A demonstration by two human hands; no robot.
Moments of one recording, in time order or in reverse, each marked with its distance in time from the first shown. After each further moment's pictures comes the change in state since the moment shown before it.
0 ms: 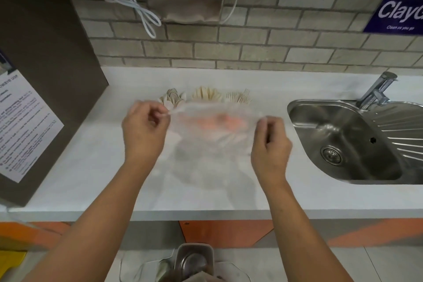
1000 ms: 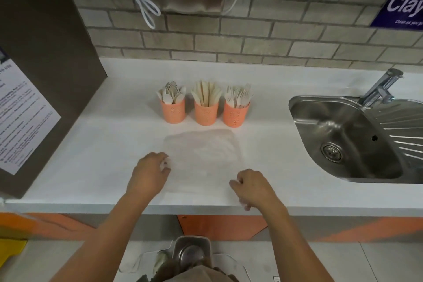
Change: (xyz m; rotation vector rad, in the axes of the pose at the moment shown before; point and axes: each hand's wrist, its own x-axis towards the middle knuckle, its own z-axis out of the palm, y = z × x) left_hand -0.068 -0.091 0.008 0.517 -0.629 -0.268; right_hand -0.046 0.082 -0.001 -0.615 -0.959 0.405
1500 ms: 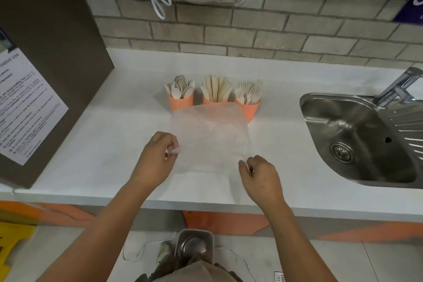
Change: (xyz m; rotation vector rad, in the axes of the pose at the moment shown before) left_hand 0.011 -0.001 -0.017 -0.206 0.127 0.251; right_hand 0.009 -0.001 0.015 0.110 0.506 -0.249
